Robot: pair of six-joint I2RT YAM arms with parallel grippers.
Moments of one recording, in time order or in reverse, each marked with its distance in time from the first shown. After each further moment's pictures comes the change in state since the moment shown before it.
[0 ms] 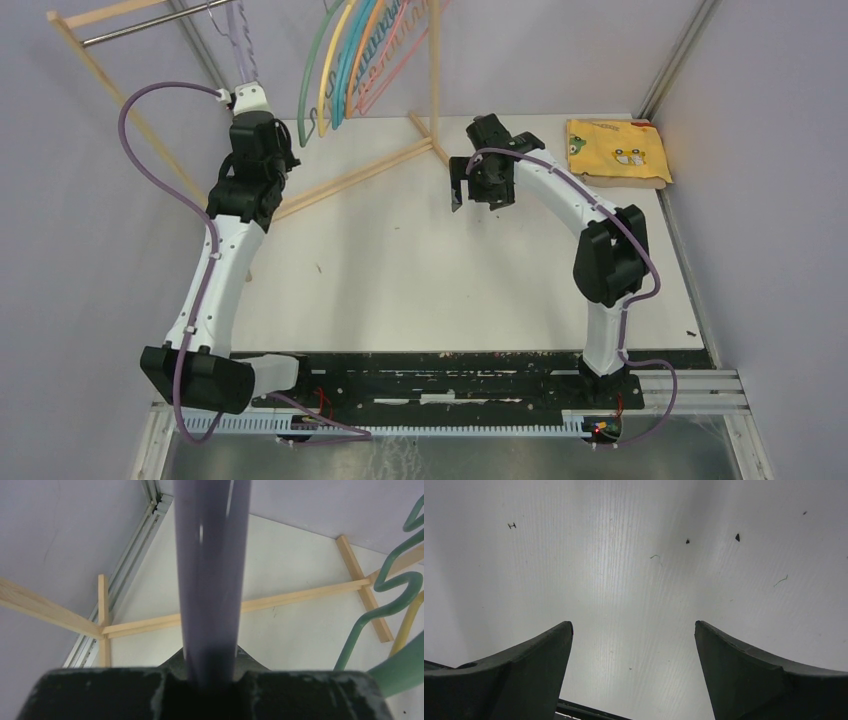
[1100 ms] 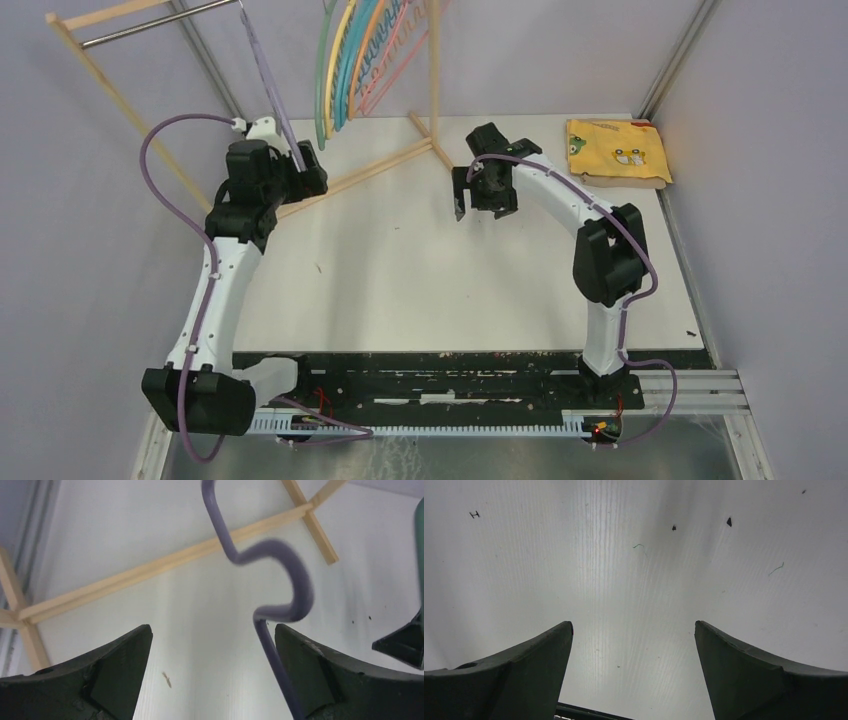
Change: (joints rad) left arm 0.074 -0.087 -0.146 -0.021 0.396 -0.013; right arm 0.000 0.016 -0.034 -0.003 0.023 -0.006
